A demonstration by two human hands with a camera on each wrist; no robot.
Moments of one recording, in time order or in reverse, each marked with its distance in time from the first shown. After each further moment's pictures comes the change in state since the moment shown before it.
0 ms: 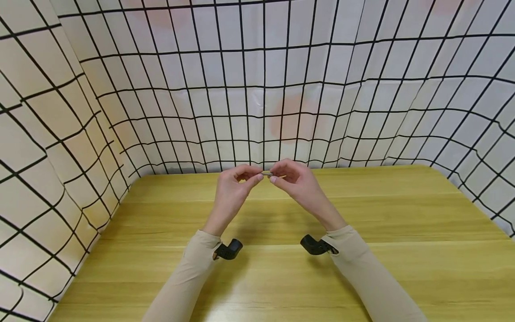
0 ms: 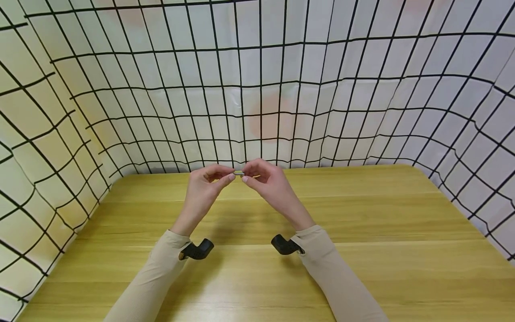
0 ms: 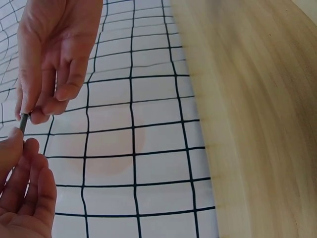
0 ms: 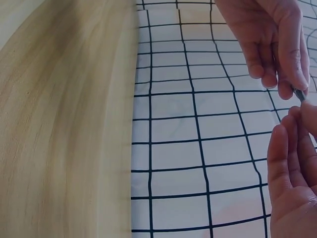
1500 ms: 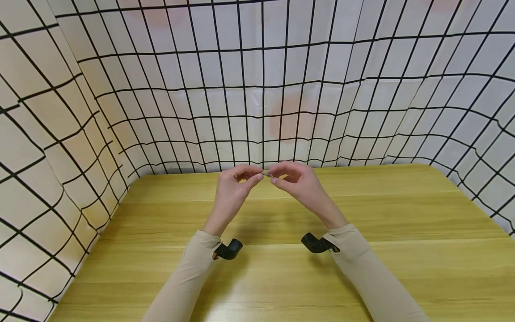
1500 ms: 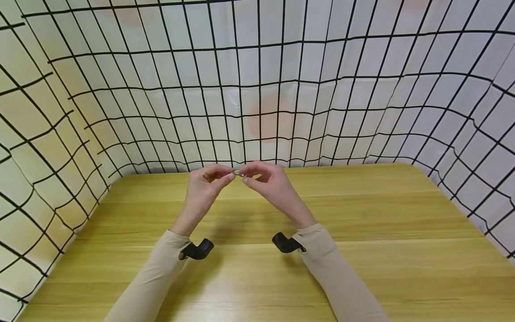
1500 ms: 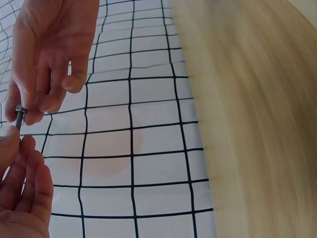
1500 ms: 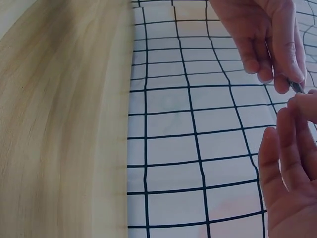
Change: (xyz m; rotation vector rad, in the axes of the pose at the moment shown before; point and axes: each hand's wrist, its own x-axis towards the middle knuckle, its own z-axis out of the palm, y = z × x) left_hand -0.006 0.036 -0.002 -0.027 -0.010 -0.017; right_hand -0.007 -0.034 -0.002 -0.032 -0.039 0.012
